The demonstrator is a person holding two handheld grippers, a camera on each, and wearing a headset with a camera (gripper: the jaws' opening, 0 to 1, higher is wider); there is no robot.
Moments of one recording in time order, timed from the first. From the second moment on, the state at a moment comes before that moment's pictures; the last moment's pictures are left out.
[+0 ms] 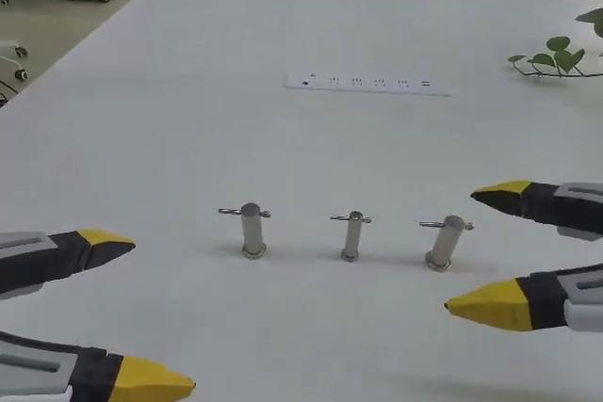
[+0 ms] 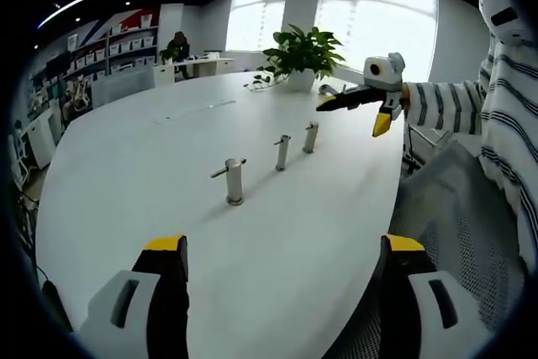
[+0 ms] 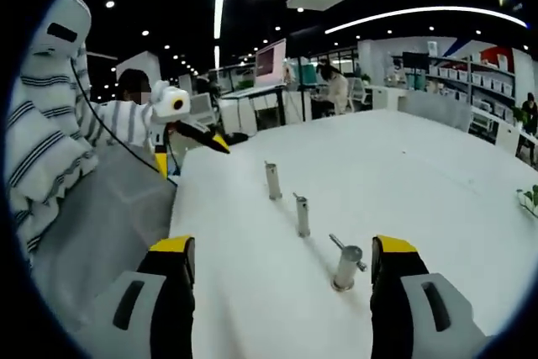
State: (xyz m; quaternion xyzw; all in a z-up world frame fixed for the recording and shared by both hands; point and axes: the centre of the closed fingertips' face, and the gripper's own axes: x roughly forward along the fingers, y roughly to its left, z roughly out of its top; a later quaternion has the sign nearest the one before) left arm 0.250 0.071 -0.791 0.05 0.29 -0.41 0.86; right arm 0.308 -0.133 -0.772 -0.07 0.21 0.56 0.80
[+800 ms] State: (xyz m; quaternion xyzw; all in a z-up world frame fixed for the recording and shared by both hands) left arm 0.247 0.084 -0.787 0.02 0.30 -0.40 0.87; right arm 0.256 -0.141 -0.782 0.00 0.26 0.44 0.86
